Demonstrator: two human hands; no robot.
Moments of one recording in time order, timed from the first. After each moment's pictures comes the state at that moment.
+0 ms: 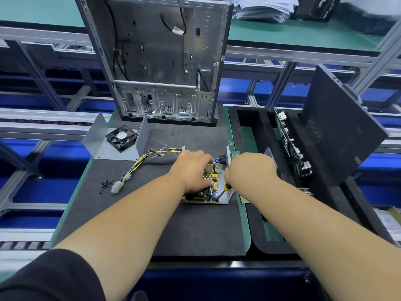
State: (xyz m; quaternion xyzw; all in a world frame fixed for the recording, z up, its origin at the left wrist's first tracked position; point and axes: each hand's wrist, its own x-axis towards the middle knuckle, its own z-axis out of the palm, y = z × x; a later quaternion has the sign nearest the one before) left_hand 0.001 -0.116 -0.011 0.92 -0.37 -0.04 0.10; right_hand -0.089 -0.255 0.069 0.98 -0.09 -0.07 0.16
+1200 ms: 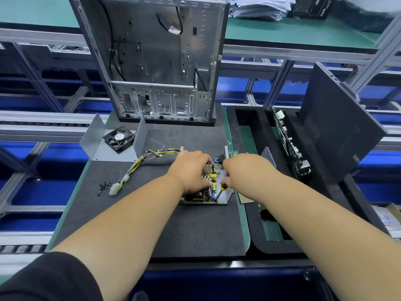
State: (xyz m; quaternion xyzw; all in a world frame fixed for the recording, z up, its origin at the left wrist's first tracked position) left_hand 0.003 -0.116 -0.015 0.92 -0.37 -0.04 0.12; right_hand -0.093 -0.260 0.083 0.99 0.05 -0.12 0.07
